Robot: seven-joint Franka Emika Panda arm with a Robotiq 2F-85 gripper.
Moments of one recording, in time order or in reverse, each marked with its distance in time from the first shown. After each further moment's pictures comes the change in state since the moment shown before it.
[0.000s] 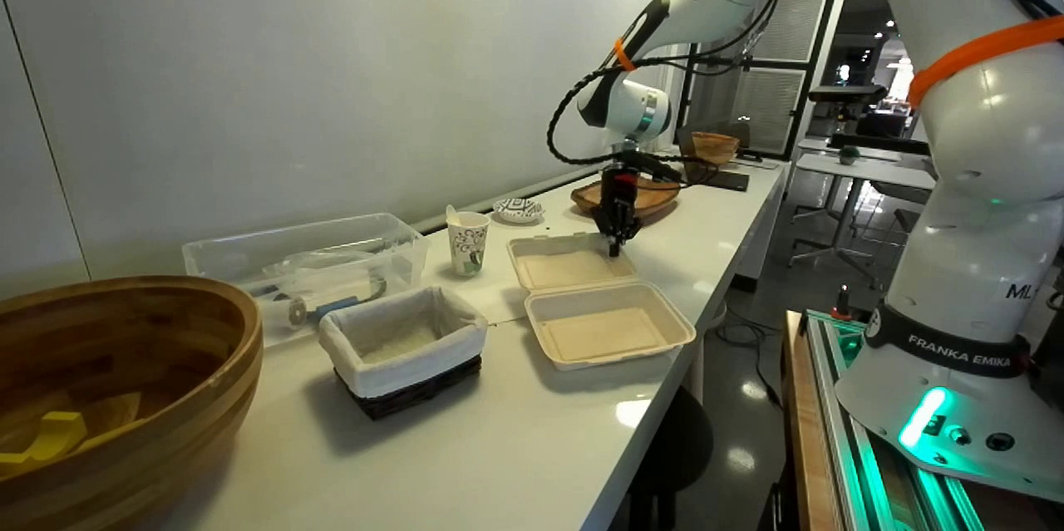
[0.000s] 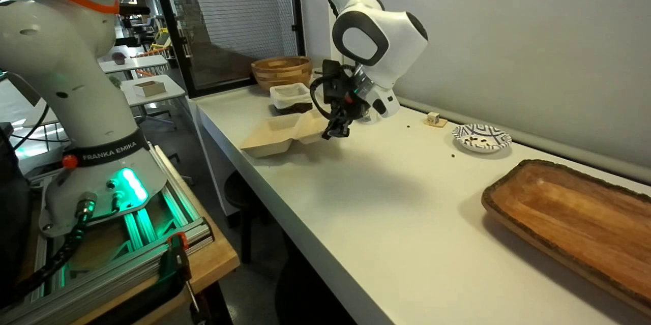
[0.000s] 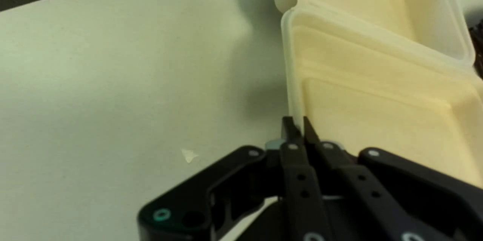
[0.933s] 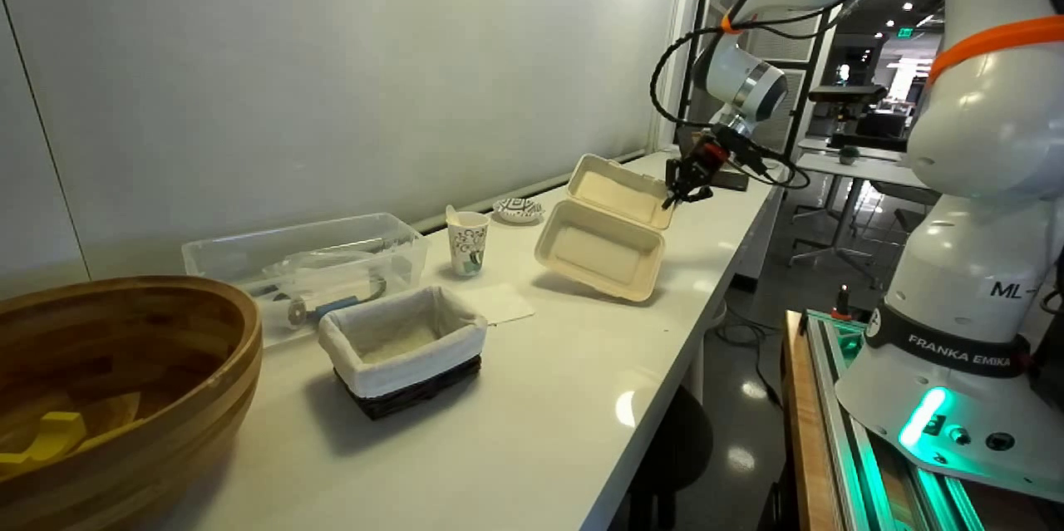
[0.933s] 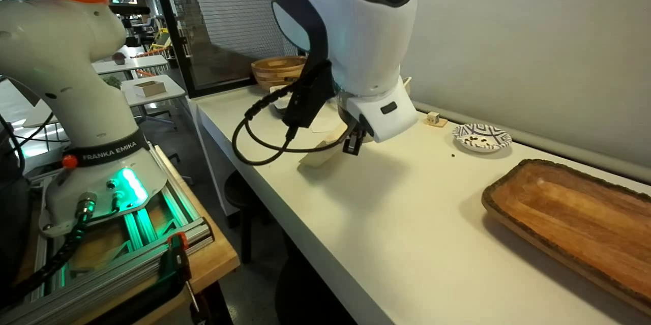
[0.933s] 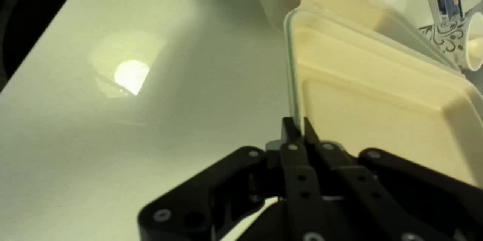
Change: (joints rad) arm -0.228 -0.227 -0.193 -0.216 0.389 0.186 -0.252
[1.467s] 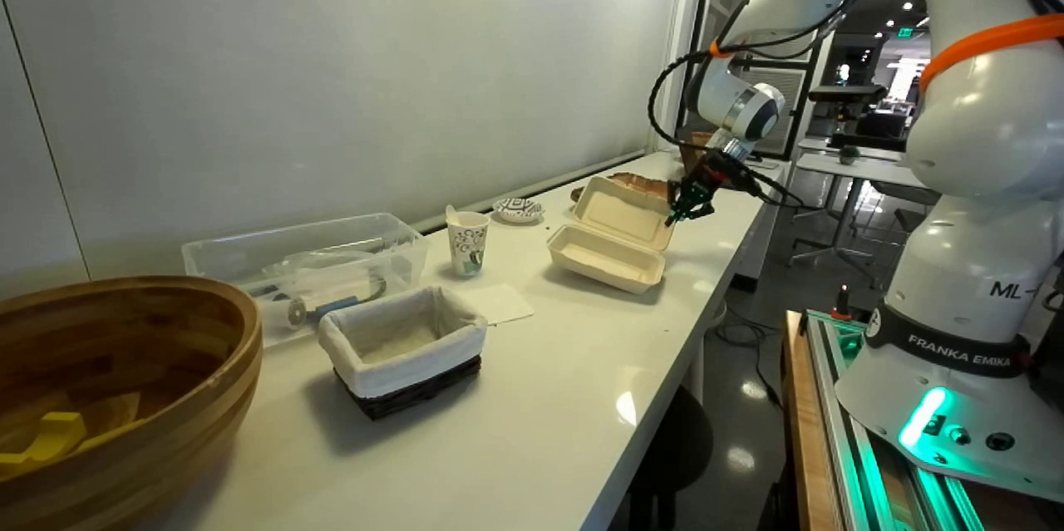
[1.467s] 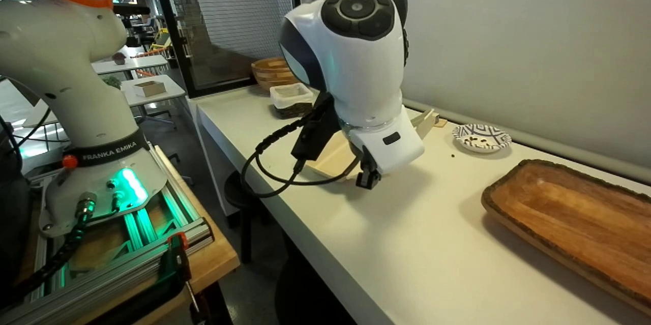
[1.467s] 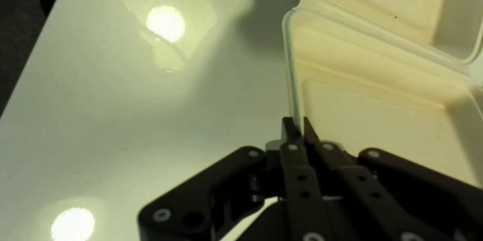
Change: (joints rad) arm -0.005 0.097 0.028 0.000 0.103 0.272 -0.047
